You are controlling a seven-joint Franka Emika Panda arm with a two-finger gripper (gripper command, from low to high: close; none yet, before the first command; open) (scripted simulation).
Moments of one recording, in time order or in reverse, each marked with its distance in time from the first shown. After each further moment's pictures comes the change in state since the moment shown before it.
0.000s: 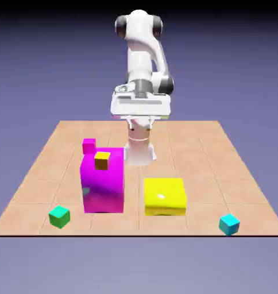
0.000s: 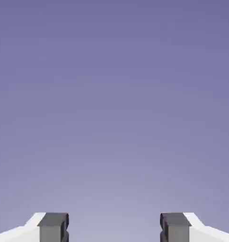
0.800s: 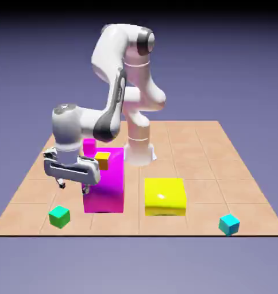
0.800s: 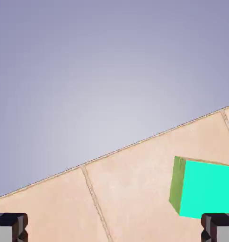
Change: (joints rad) arm -0.222 0.870 -0.236 0.683 0.149 -0.620 -0.093
